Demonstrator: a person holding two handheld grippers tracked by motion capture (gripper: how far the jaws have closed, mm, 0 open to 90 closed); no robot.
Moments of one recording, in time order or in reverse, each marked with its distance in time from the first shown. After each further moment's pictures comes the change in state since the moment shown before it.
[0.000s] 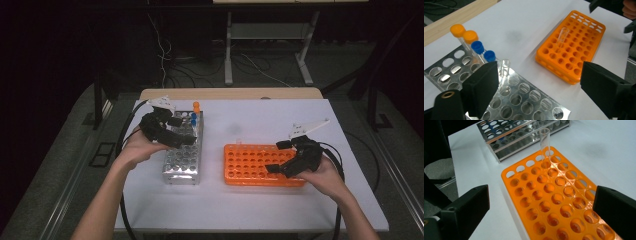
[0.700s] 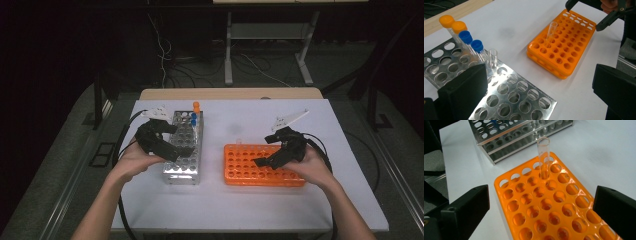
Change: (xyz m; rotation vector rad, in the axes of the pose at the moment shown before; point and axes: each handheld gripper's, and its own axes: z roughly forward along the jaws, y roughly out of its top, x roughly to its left) left arm -0.016 -0.018 -0.009 -0.019 -0.009 -0.011; right arm -0.005 0.028 0.029 0.075 0.001 -0.030
